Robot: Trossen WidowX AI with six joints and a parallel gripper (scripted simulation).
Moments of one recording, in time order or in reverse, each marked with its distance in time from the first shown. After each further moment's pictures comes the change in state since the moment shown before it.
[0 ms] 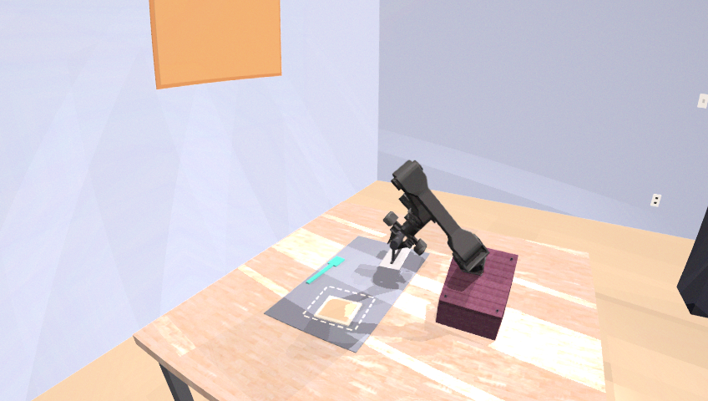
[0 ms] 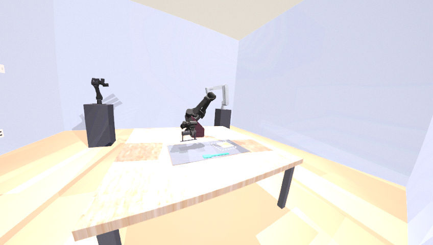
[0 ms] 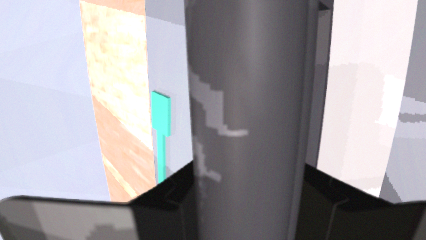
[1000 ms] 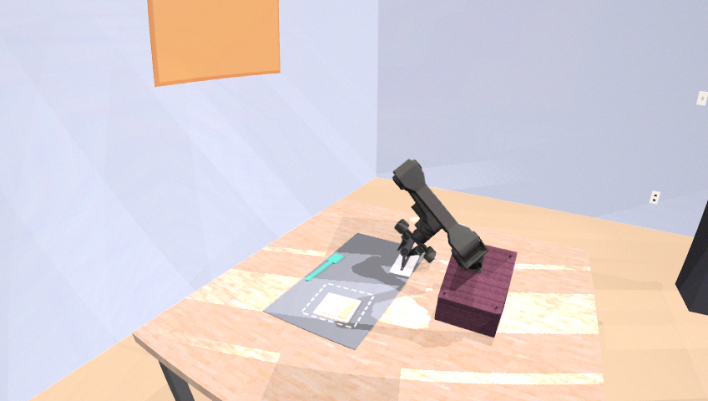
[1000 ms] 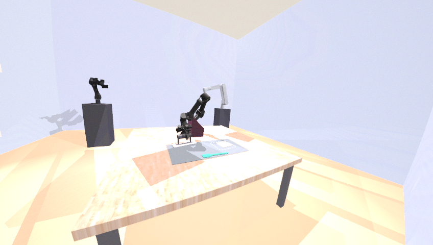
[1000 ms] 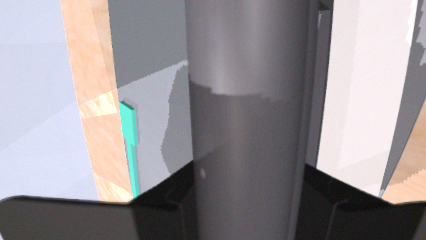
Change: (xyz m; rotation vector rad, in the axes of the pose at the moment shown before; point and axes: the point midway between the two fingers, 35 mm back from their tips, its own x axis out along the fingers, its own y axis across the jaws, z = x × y) arm 0.009 -0.059 0.019 -0.001 0.019 0.025
